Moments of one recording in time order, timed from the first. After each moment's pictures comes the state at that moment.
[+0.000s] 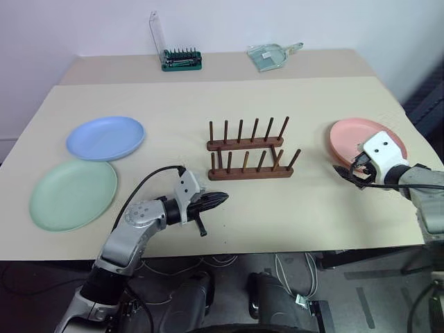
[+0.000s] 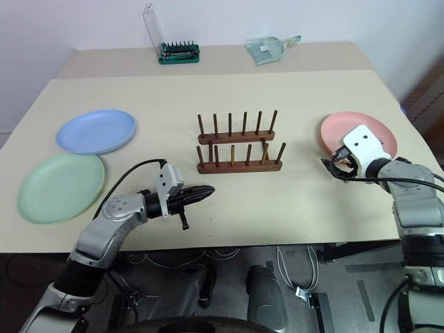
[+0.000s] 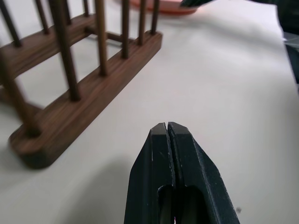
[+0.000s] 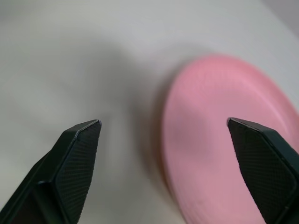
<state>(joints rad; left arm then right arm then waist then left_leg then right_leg) -0.21 0.41 -0.21 -0.19 -0.30 0.34 -0.85 -0.35 -0.85 -0.12 0.23 0.04 0.31 0.66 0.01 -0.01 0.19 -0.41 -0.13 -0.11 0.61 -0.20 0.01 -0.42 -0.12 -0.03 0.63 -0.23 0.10</state>
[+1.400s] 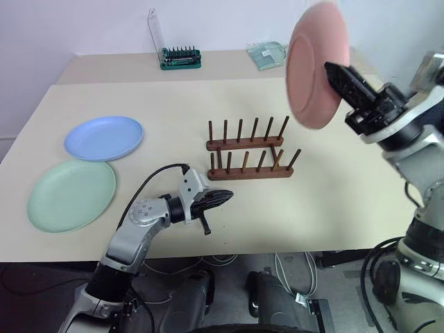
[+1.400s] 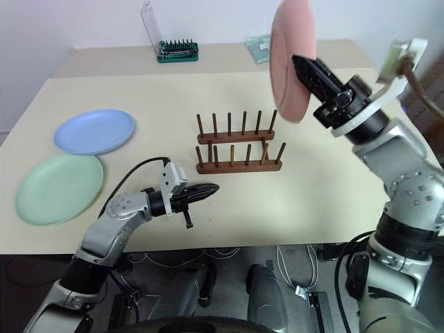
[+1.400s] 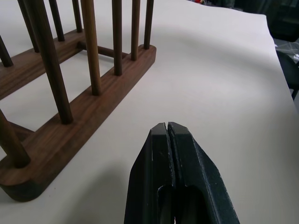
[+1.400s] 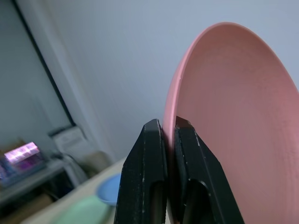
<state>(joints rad) -0.23 0.39 -0.22 -0.17 -0.30 0.29 -0.84 -0.52 -0.53 -0.46 -0.29 1.33 0.82 0.36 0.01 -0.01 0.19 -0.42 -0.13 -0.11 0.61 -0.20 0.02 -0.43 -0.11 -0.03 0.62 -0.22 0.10</state>
